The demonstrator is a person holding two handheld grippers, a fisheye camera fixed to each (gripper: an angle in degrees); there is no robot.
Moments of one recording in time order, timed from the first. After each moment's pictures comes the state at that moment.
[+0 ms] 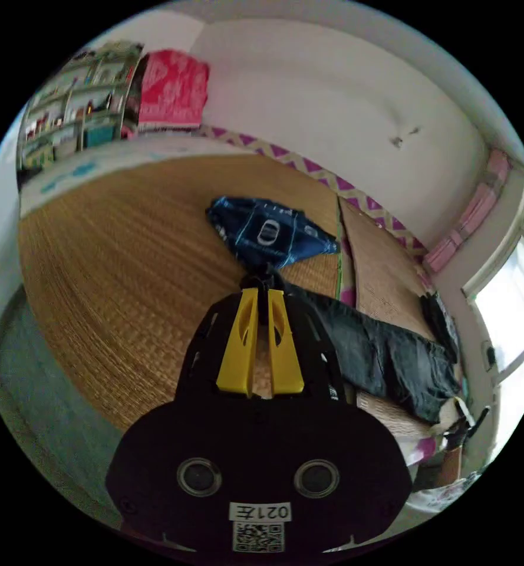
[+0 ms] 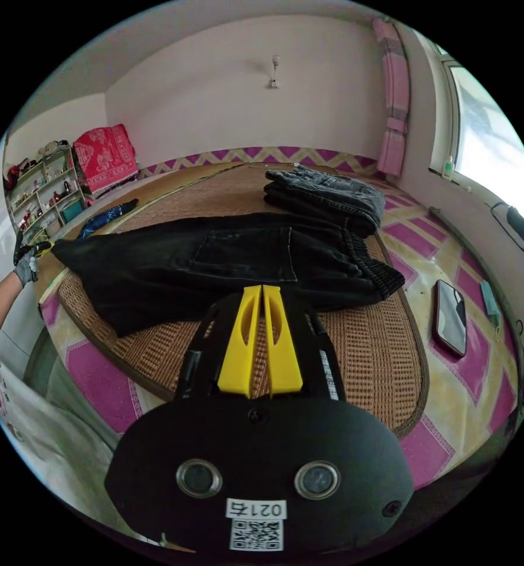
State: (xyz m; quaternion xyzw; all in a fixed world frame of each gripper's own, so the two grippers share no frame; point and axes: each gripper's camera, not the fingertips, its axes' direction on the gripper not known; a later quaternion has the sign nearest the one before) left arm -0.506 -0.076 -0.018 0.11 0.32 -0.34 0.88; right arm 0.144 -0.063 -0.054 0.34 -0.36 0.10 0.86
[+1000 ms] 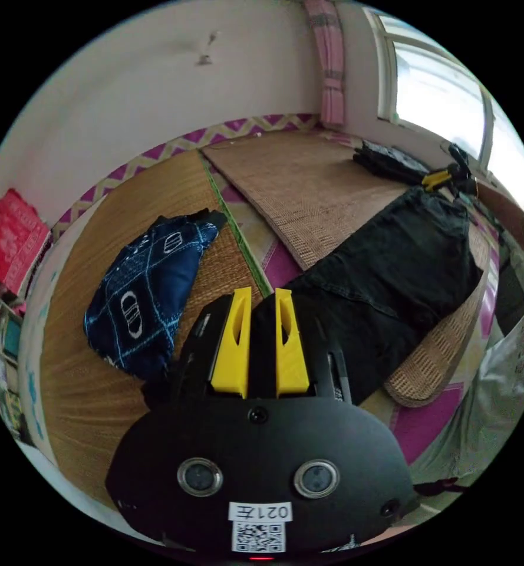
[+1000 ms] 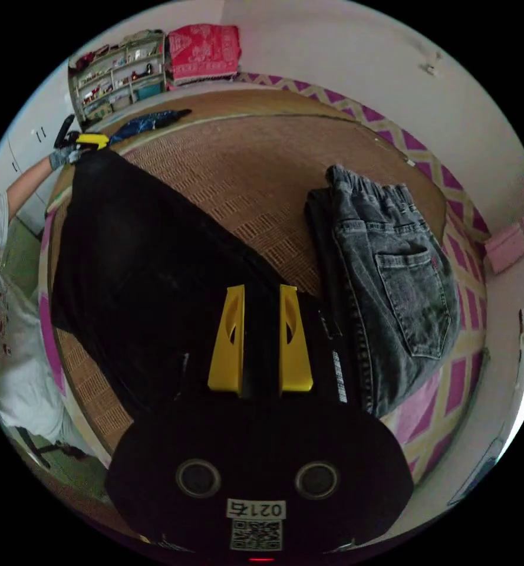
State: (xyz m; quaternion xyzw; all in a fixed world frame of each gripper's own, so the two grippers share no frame) left arm -0.419 -0.279 -0.110 0.14 0.29 0.14 0.93; right arm 0.123 -0.367 -0.066 0.26 -0.33 -0.28 0.86
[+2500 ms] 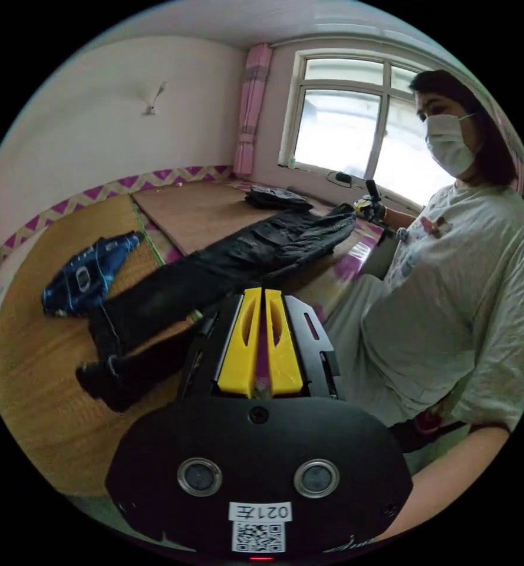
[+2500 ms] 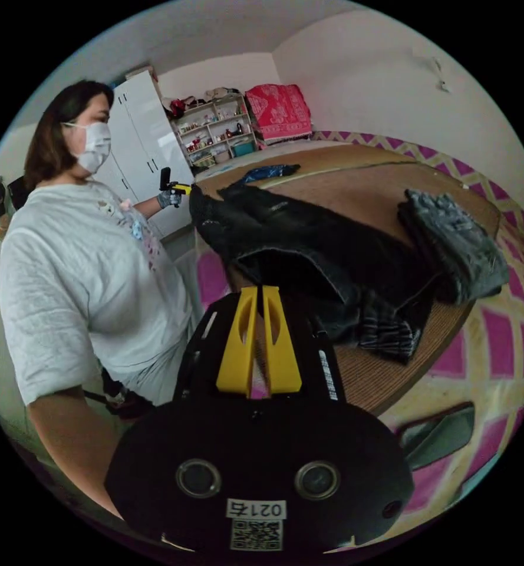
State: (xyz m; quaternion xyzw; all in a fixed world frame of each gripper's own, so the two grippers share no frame) left arm -0.635 -0.022 -0.361 0.25 0.49 0.14 0.82; right arm 0.372 -0.022 -0.108 0.34 -0.55 -0.31 0.70
